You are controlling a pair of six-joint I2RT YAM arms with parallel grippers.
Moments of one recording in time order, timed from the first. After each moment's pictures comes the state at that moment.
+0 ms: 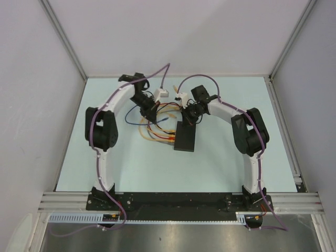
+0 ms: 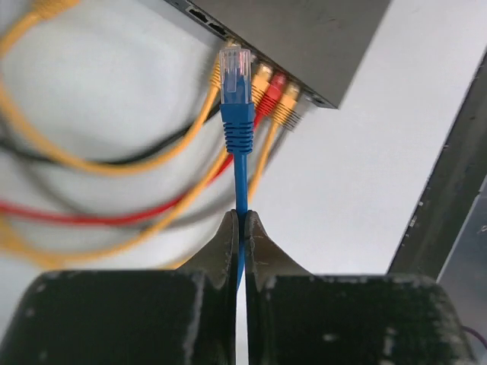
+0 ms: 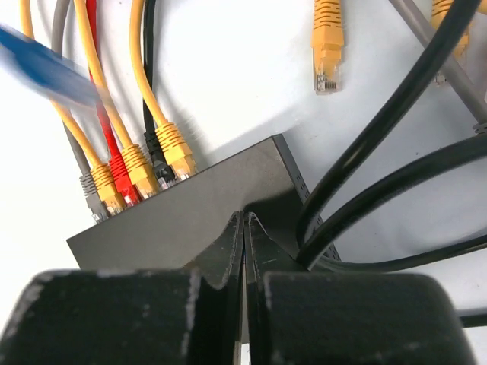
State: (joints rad) left arm -0.31 2.18 1.90 -1.25 0.68 0.74; right arm 0.46 2.09 1.53 -0.48 -0.55 -0.29
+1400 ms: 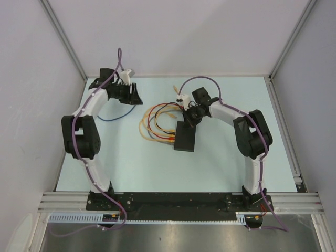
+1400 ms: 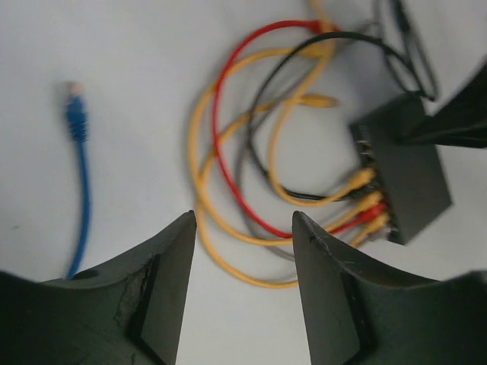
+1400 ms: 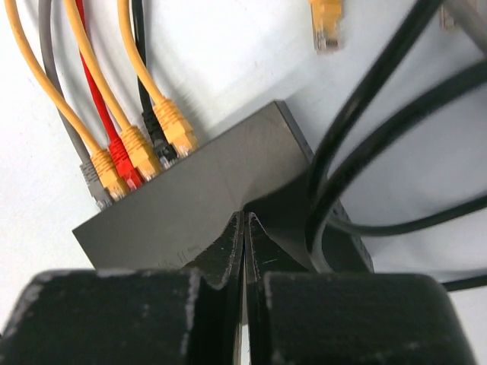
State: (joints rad) left arm -0.02 1.94 1.61 -0.60 0.62 0.16; right arm 0.47 2.03 1.46 -0.46 -0.49 -0.23
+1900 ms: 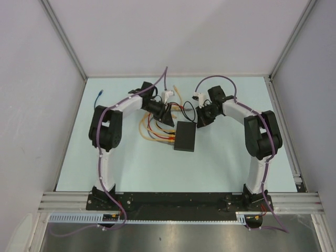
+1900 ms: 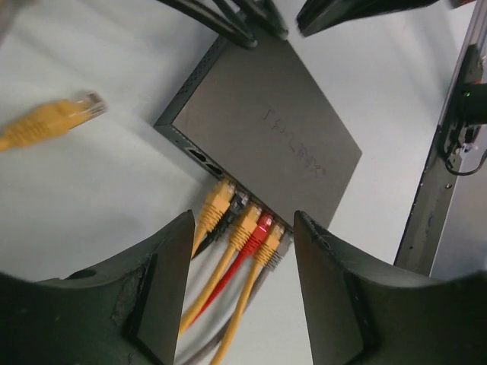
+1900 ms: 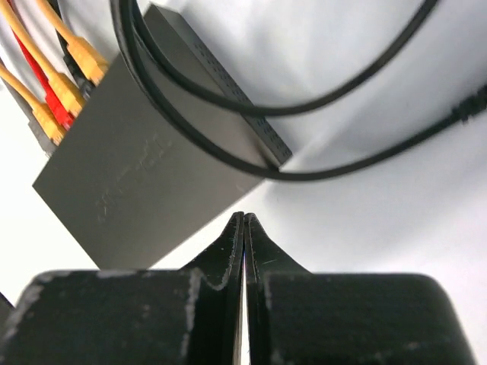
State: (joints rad) left arm -0.33 2.12 1.61 -0.63 0.90 0.22; right arm 0.33 1.96 1.39 -0.53 -0.51 -0.21
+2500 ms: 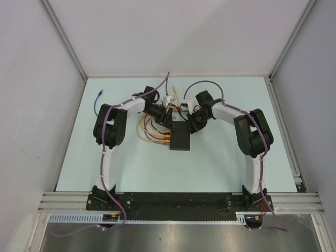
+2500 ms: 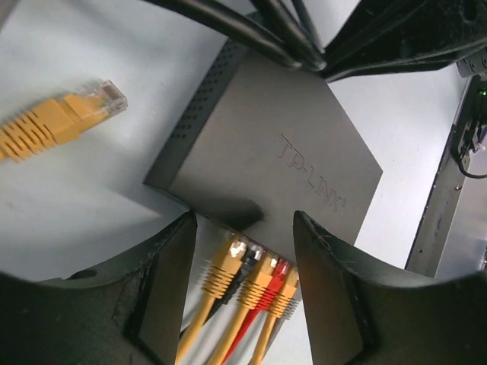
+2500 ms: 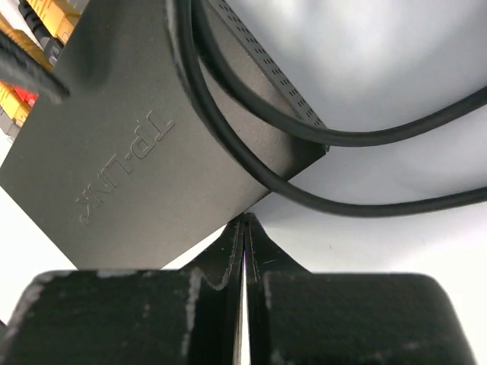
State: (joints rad) left arm -0.36 2.25 1.64 -0.62 0.90 0.21; right arm 0.43 2.03 1.40 -0.54 -0.45 -0.22
